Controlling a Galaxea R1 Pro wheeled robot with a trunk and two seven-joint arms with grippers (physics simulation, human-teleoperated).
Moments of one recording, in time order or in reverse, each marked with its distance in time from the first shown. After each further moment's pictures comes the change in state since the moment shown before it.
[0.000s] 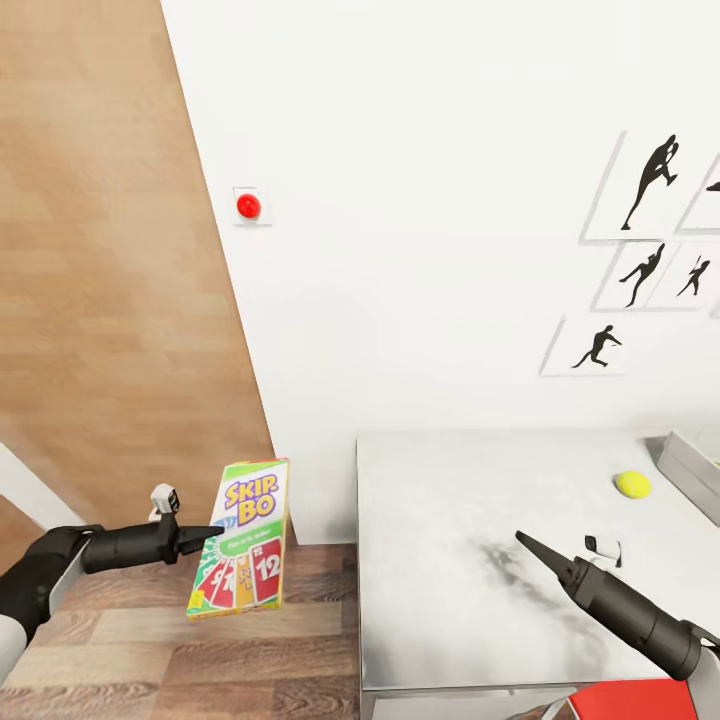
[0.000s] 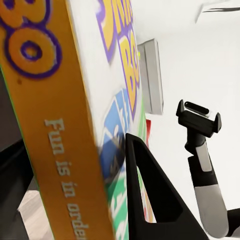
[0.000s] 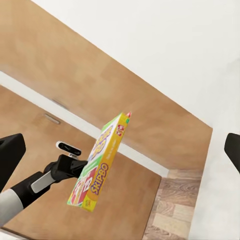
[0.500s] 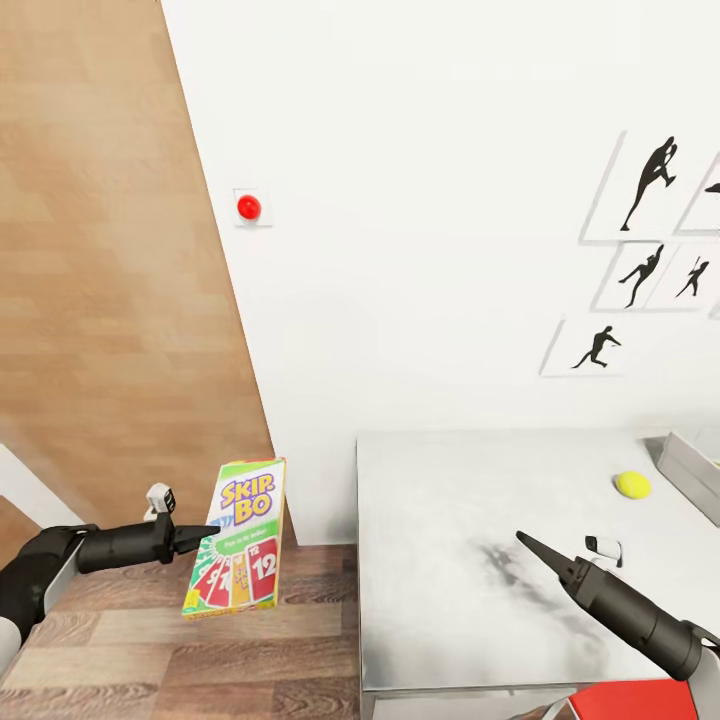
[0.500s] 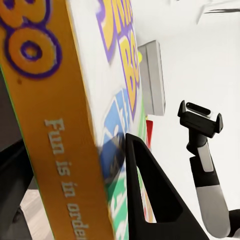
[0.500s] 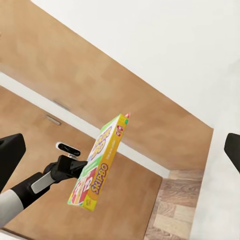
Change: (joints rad) left arm 0.000 0.013 0.001 -0.002 0.002 0.000 0.000; right arm 0.000 0.000 -0.003 0.000 -0.003 0.006 -0.001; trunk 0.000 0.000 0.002
